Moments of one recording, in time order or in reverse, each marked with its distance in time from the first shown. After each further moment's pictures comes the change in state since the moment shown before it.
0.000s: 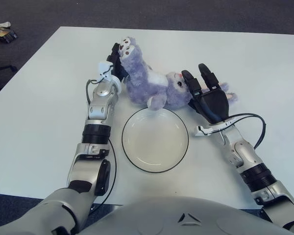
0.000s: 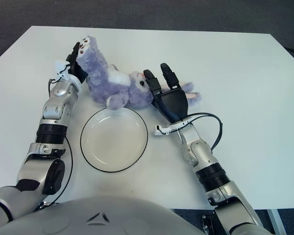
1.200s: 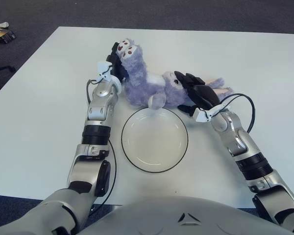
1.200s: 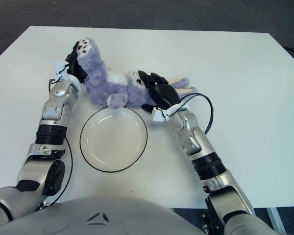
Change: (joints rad) left arm 0.010 -0.002 0.001 -0.021 -0.019 0.000 -0.009; right arm -0.107 0.038 -0.045 -0.090 0.509 0.054 0.686
